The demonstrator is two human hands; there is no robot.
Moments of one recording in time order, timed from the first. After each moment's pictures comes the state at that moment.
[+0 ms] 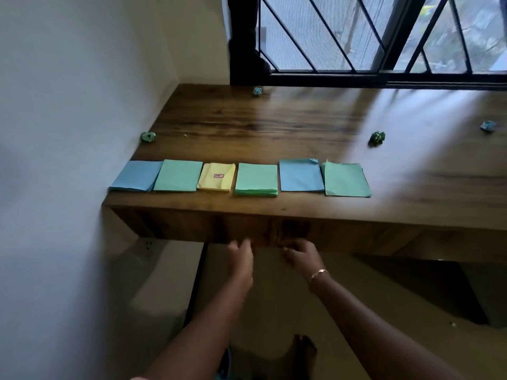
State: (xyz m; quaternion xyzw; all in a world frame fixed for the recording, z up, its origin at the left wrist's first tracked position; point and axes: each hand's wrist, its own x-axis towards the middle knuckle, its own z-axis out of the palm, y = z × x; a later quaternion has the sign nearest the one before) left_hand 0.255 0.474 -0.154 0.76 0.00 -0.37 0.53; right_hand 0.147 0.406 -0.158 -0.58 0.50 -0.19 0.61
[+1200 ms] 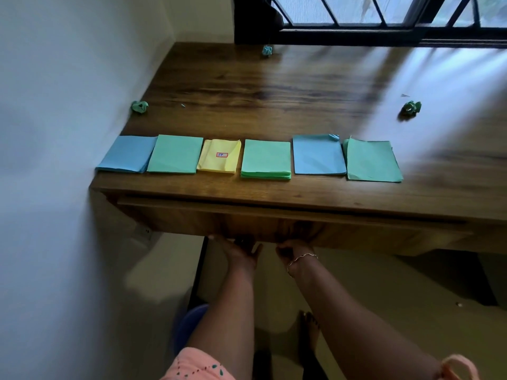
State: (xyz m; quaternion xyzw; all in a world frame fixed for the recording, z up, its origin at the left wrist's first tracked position) left_hand 0.284 0.462 -0.222 0.44 0.23 -0.46 0.73; right_hand 0.199 0.398 -0.222 -0.12 0.62 -0.19 0.75
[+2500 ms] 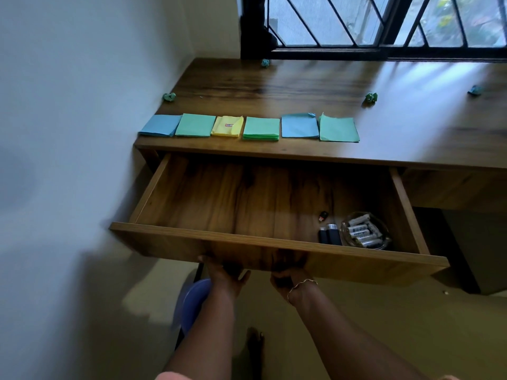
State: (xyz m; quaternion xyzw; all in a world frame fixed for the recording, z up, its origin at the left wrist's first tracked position) left_hand 0.193 0.646 -0.232 0.45 0.22 -0.48 0.72; right_hand 0.071 0.567 -0.209 -0.12 0.58 -0.16 0.79
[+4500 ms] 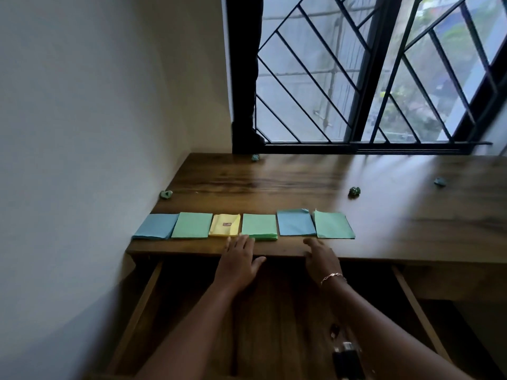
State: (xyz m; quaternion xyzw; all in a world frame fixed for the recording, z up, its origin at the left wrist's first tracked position) left_hand 0.297 0.489 -0.071 0.80 -0.59 -0.01 0.13; right_hand 0.135 0.385 -0.071 -0.82 0.52 -0.15 0.20
